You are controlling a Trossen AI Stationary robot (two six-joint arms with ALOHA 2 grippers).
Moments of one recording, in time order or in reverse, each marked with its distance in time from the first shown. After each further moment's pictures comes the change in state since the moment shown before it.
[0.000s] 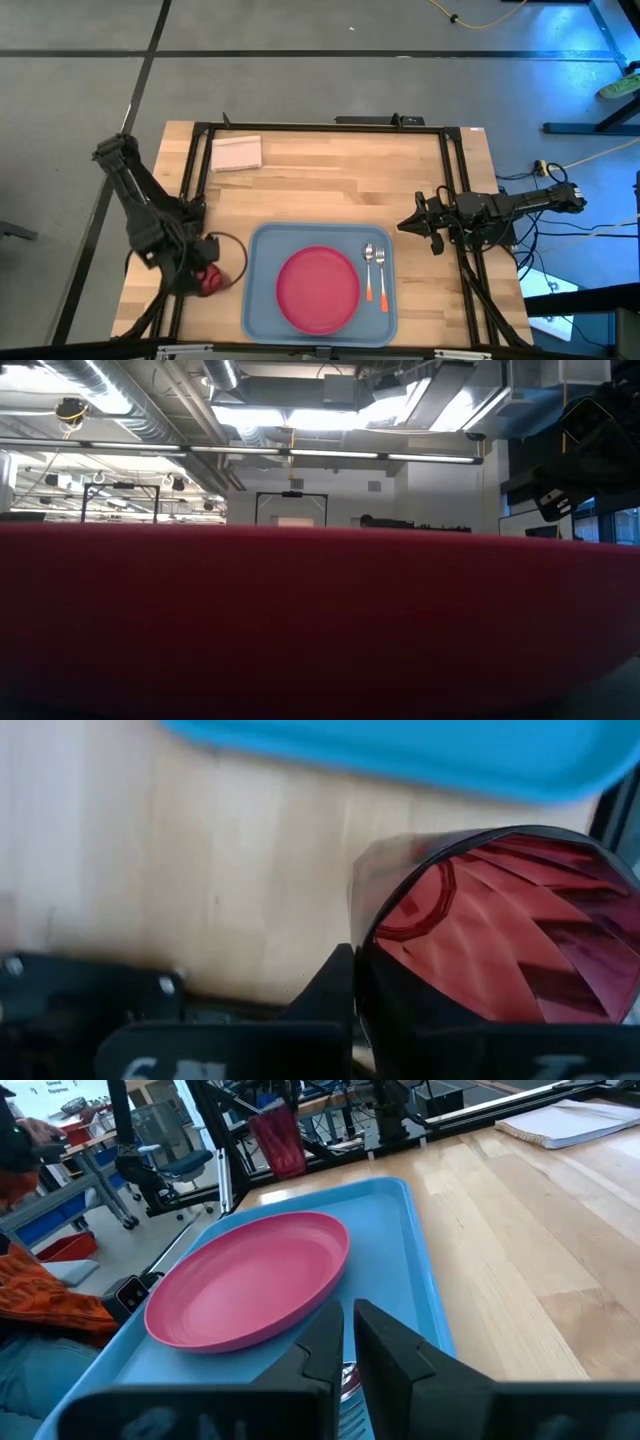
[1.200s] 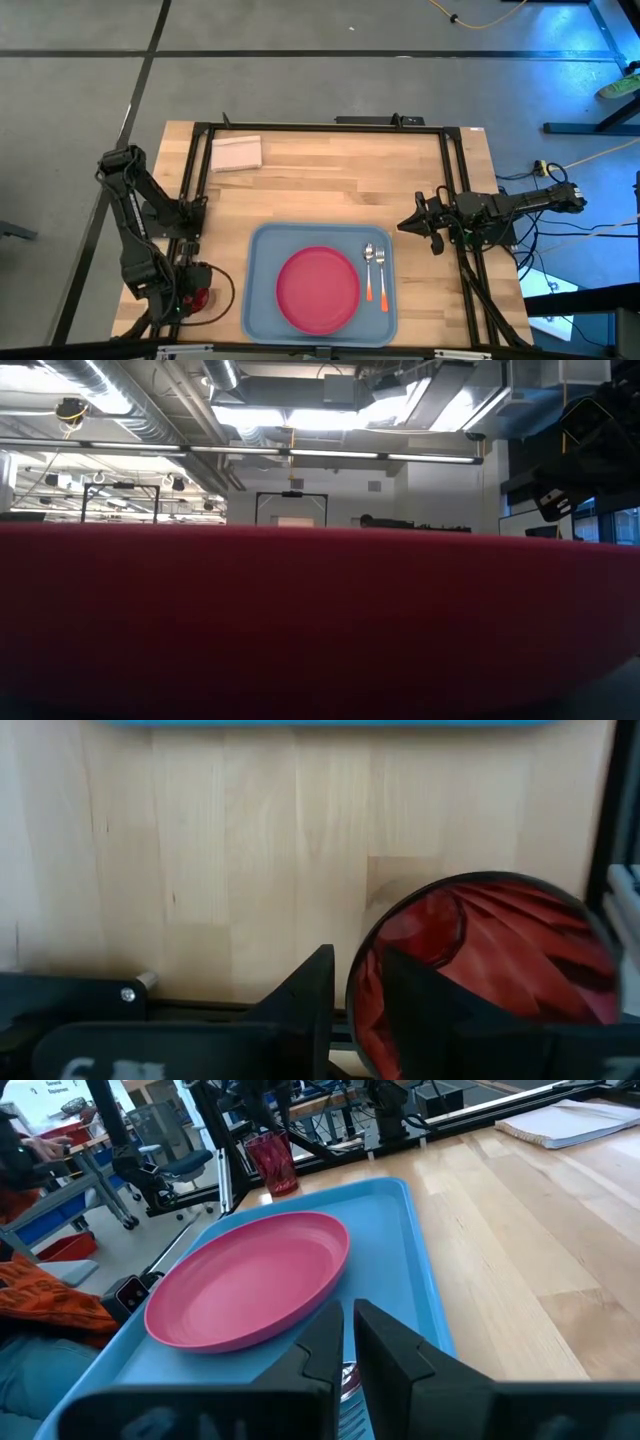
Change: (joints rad) left arm -0.206 0.169 0.000 0.076 -0.055 -0.054; right arm 0.000 0.000 0.000 0.000 0.000 0.000
